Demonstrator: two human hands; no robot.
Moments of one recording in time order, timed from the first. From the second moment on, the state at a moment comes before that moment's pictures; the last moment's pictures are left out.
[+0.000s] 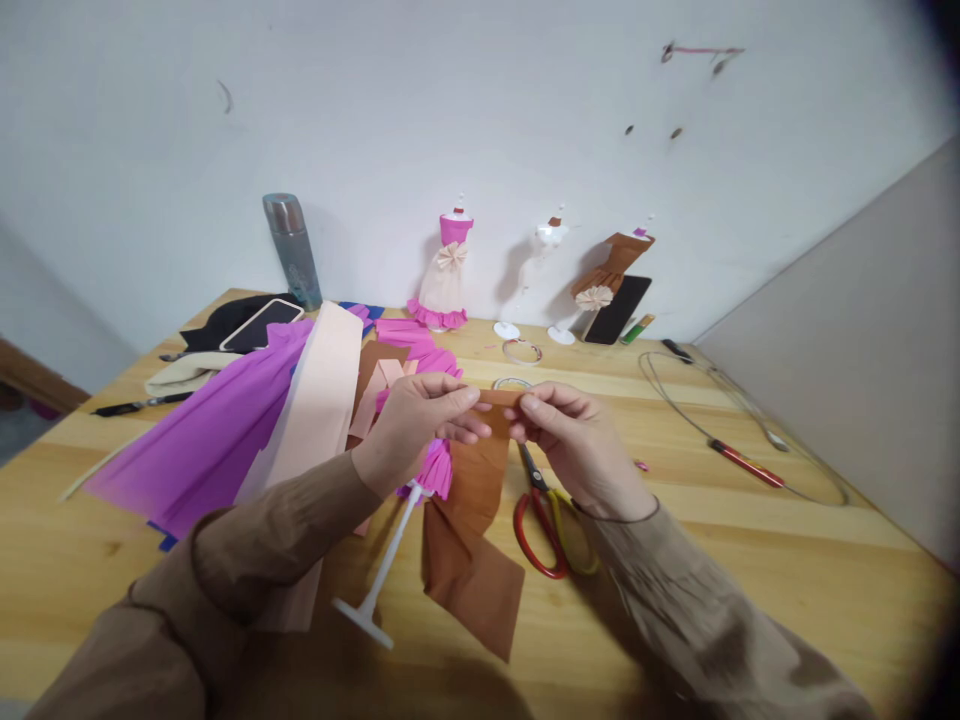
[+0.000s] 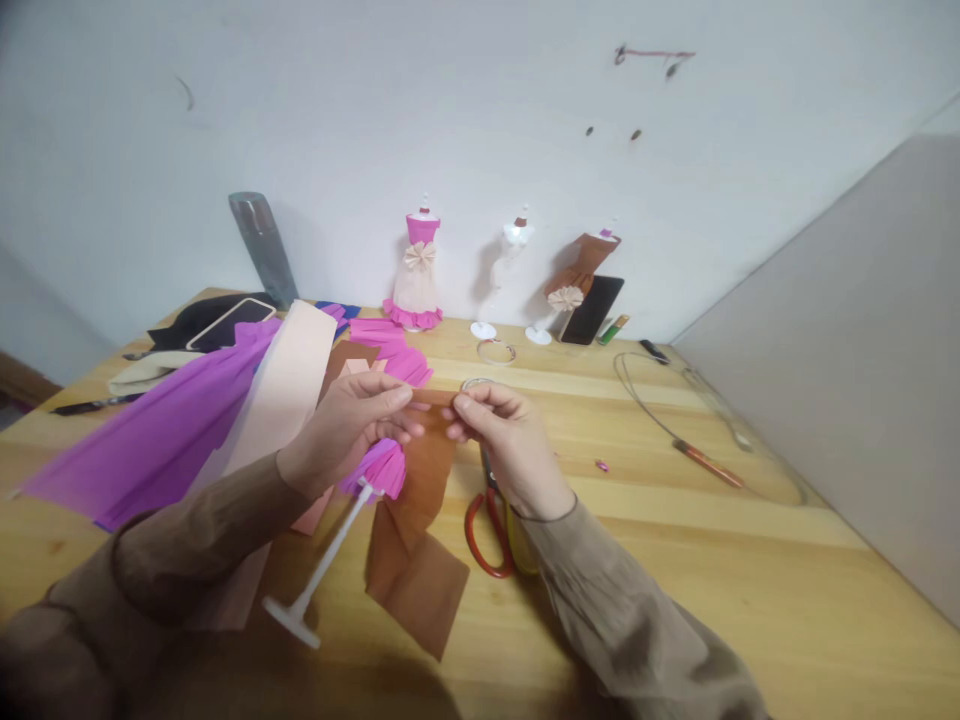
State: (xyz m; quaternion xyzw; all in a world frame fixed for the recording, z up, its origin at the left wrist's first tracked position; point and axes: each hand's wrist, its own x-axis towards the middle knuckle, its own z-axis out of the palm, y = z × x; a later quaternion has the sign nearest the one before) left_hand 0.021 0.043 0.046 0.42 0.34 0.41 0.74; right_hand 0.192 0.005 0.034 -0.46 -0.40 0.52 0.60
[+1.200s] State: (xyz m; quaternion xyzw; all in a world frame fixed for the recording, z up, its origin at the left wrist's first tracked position) left_hand 0.026 0.043 0.037 0.48 0.37 0.48 0.64; right_hand 0.188 0.007 0.022 -0.47 -0.42 0.42 0.65
